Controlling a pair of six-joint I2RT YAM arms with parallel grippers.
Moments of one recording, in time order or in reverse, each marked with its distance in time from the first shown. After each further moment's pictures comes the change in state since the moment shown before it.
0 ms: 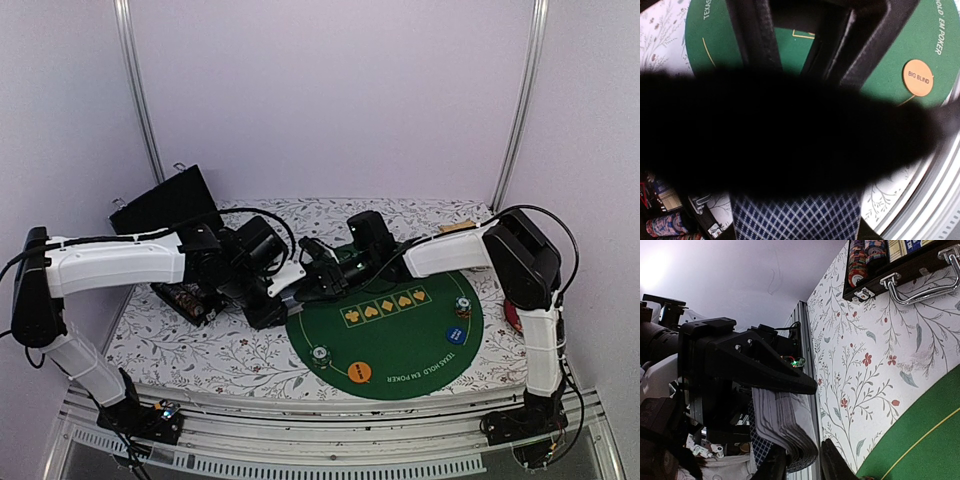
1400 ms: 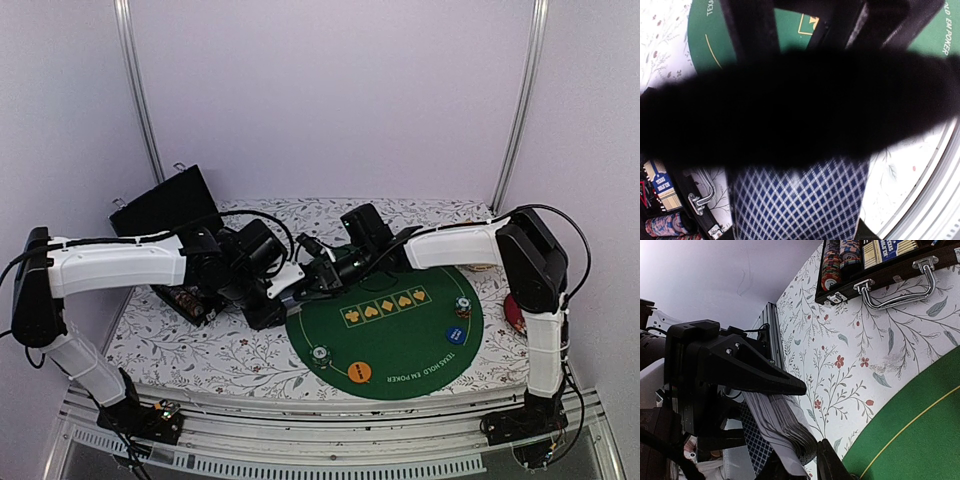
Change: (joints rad) left arm 0.006 0.000 -0.027 0.032 -0.005 0.000; right arm 0.020 -0.054 0.071 -0.283 0.190 -0.210
